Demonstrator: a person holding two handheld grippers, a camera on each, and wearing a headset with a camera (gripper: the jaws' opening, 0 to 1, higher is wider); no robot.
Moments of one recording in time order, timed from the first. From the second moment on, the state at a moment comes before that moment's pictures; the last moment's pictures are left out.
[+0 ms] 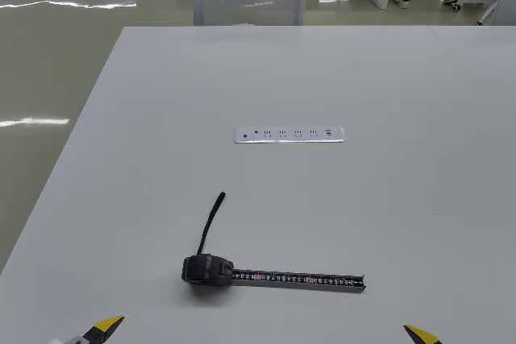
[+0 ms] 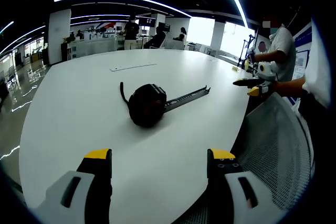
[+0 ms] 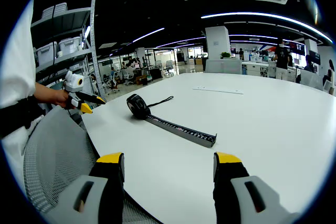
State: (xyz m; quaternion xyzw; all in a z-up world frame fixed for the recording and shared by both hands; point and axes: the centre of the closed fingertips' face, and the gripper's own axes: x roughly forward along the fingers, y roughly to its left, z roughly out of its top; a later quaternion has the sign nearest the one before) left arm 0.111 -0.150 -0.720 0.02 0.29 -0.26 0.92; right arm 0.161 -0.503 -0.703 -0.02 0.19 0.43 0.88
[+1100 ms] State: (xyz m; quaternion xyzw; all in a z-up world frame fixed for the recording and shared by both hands) left arm 0.123 -0.149 -0.724 0.02 0.29 -0.26 0.92; right arm 0.173 -0.502 -0.703 -0.03 0.20 0.44 0.88
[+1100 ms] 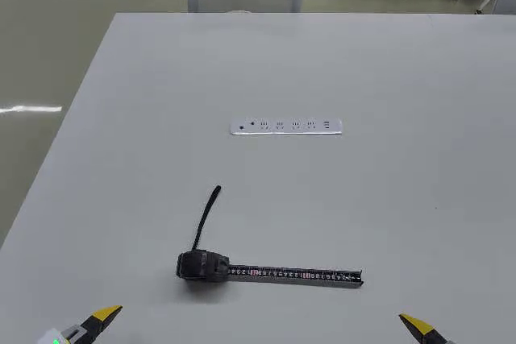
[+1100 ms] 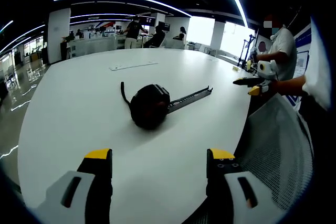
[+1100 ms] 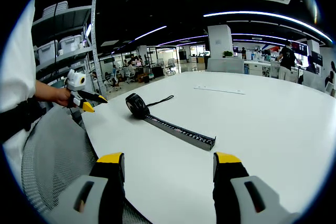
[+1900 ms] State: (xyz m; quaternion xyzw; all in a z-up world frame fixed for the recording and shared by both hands) left arm 0.148 -0.161 -0.726 0.04 0.29 -0.29 0.91; right arm 0.181 -0.495 -0.709 -0.04 0.20 0.46 0.86
